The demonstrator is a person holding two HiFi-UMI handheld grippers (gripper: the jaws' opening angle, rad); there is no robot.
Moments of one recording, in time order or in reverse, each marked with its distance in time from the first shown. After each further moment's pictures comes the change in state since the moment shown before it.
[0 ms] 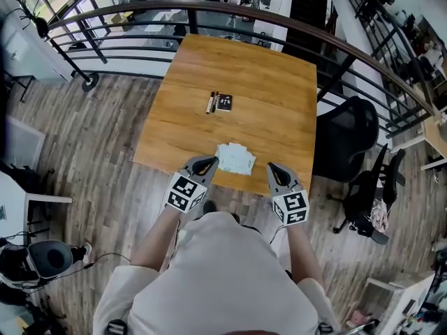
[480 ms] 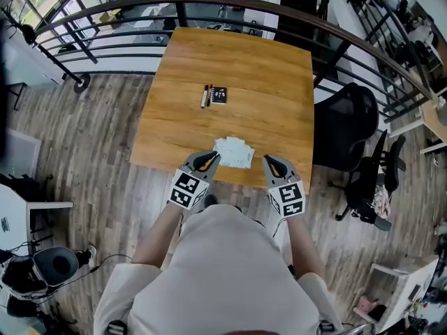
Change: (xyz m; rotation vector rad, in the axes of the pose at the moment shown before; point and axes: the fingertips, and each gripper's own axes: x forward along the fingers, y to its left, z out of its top) left arm 0.024 0.005 -0.015 -0.003 0.035 -0.024; right arm 0.021 -0.003 -0.013 -0.034 0.071 -0.025
